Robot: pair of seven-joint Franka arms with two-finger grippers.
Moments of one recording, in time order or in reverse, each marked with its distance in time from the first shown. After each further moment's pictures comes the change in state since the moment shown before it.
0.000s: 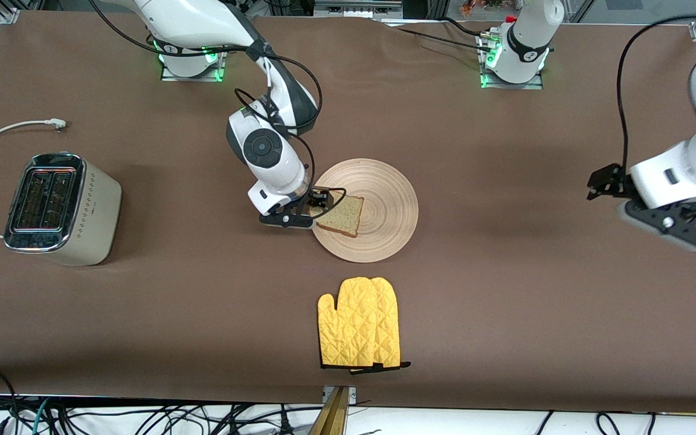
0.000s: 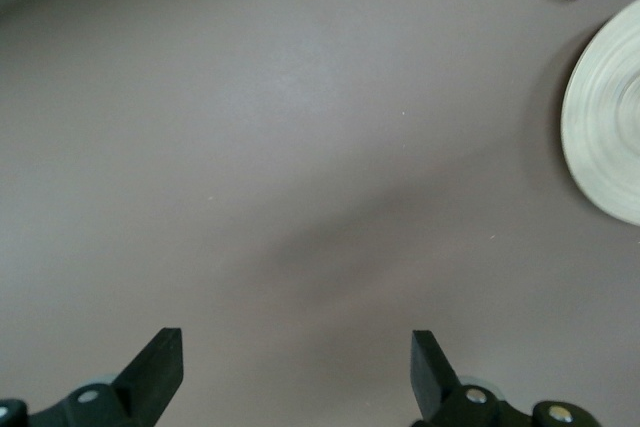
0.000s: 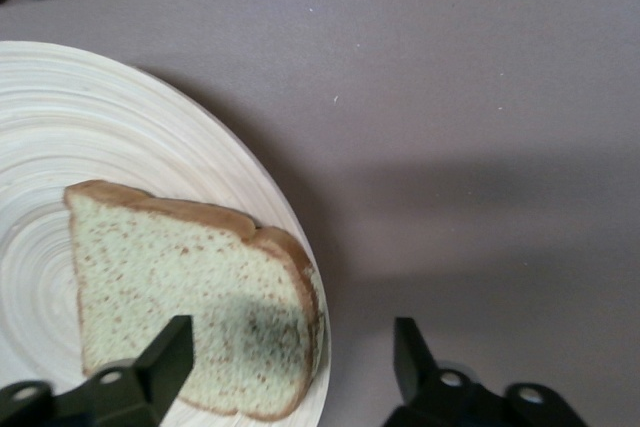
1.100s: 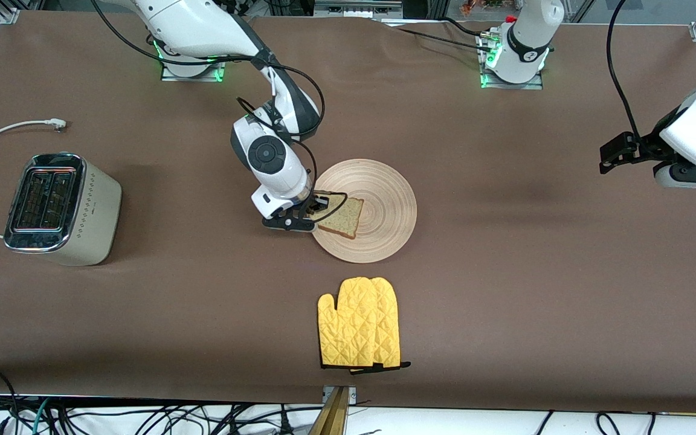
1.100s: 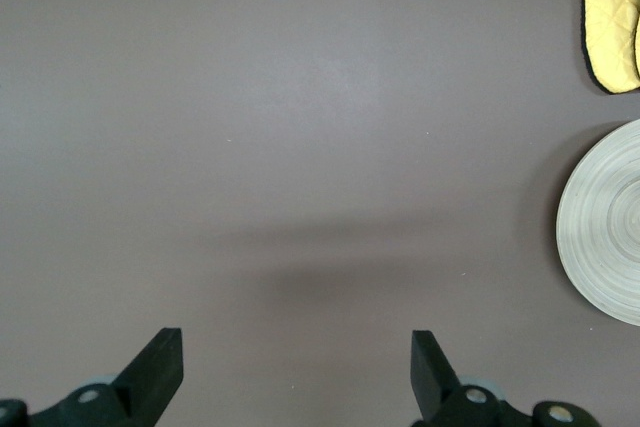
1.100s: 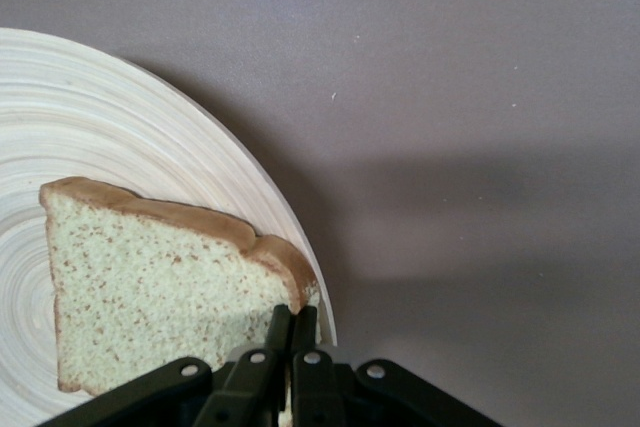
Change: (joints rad) left arm -0.106 -0.204 0.137 -0.223 -0.037 0.073 -0.321; right arm 0.001 0.027 0.001 0.007 0.001 0.018 0.003
